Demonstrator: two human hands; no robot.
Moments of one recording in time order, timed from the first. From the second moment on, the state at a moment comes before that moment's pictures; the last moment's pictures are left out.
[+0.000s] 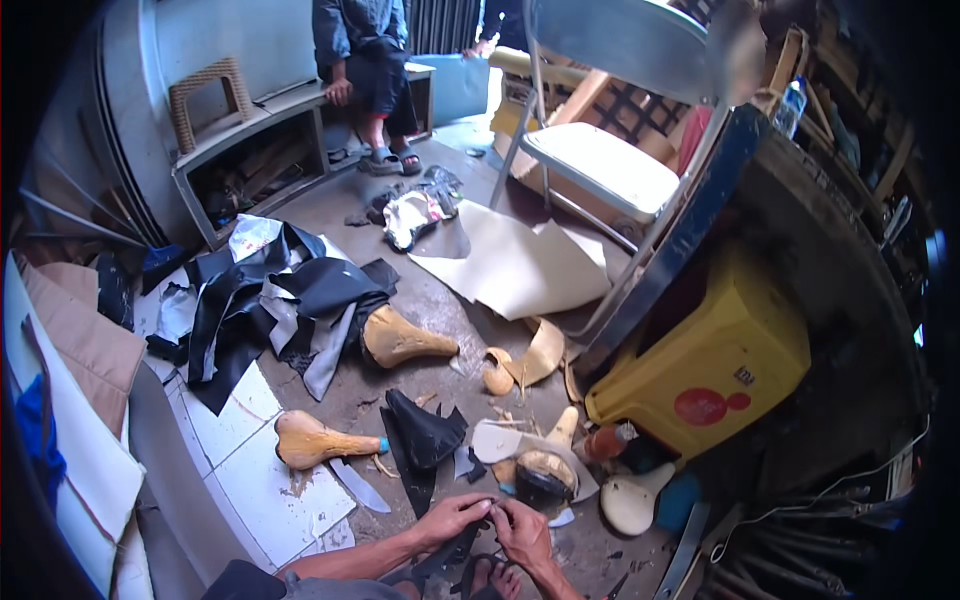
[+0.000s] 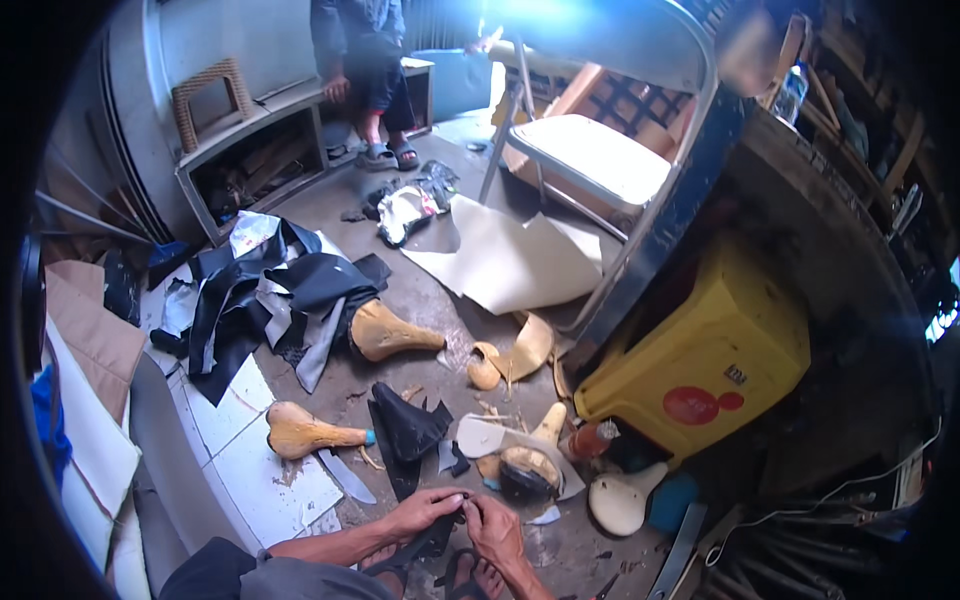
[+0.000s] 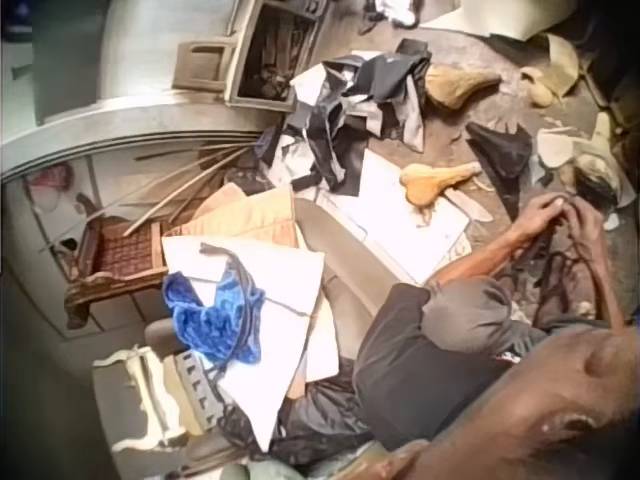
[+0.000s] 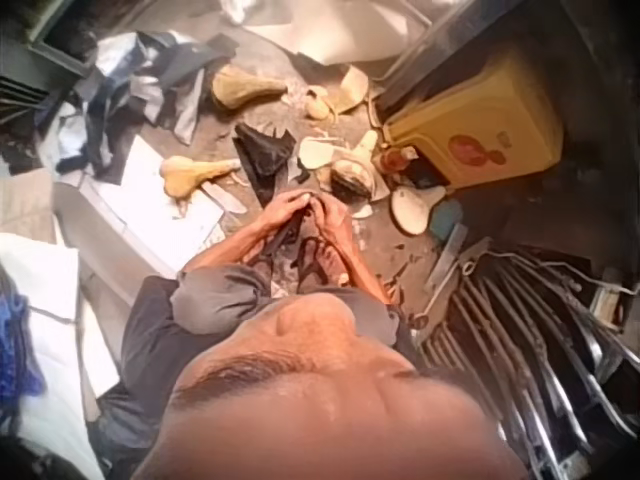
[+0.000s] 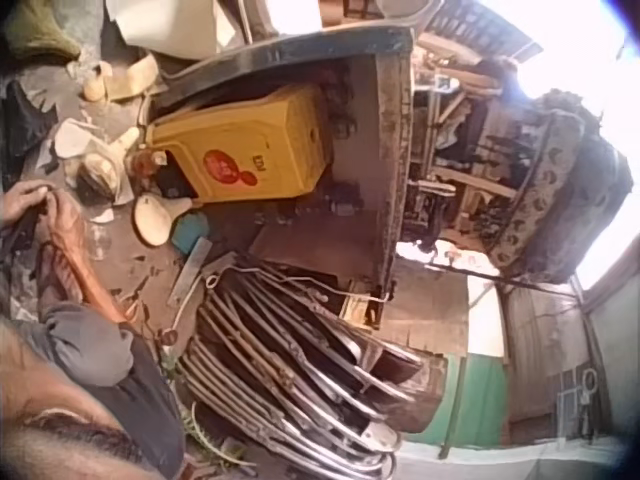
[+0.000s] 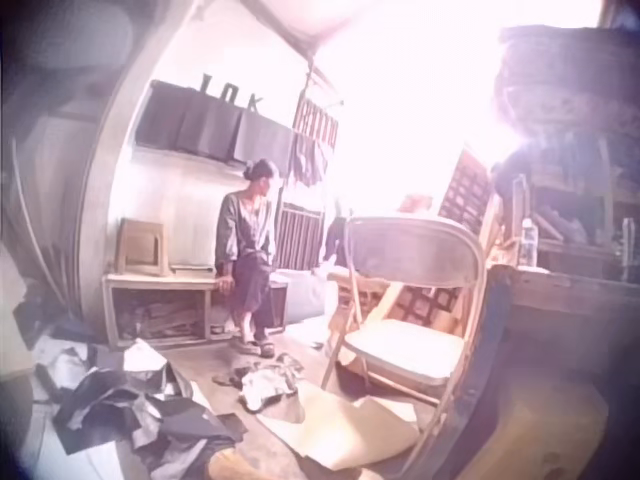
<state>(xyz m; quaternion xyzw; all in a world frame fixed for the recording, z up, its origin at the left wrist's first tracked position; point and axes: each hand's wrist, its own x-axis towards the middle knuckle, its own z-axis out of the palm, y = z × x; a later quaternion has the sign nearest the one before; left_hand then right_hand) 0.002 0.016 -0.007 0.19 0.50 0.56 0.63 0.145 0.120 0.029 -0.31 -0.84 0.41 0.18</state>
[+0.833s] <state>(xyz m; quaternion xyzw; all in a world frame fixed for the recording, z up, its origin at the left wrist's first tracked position) -0.051 -0.024 0.034 -0.01 0.42 0.69 0.60 0.235 0.136 -0.028 -0.60 -0.75 0.25 0.08</state>
